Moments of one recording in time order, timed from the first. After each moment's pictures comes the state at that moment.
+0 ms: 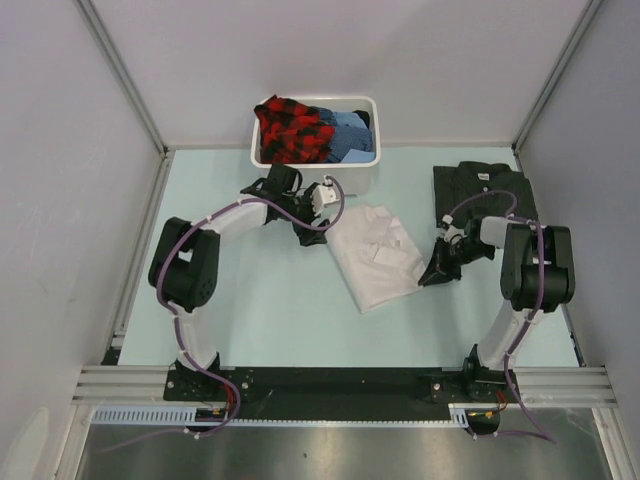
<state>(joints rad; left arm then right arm) -0.42 1.92 1.36 -0.37 0.65 0.74 -0.08 1.83 0.98 -0.69 -0.66 0.11</state>
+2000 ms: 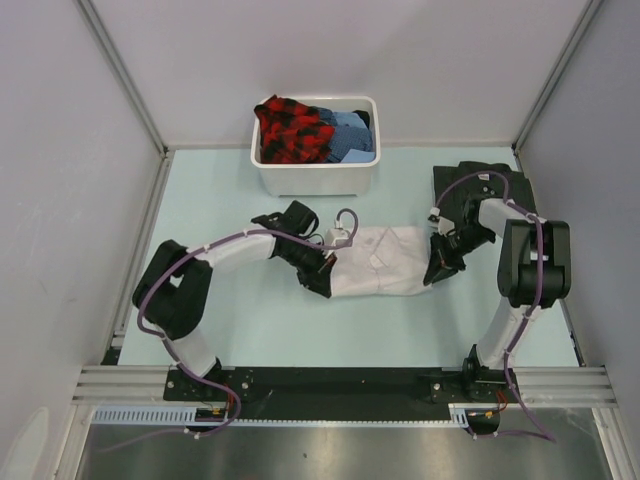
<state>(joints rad) -0.60 1.74 1.13 -0.62 0.77 0.37 -0.06 1.84 1.18 -1.02 -0.66 -0.21</state>
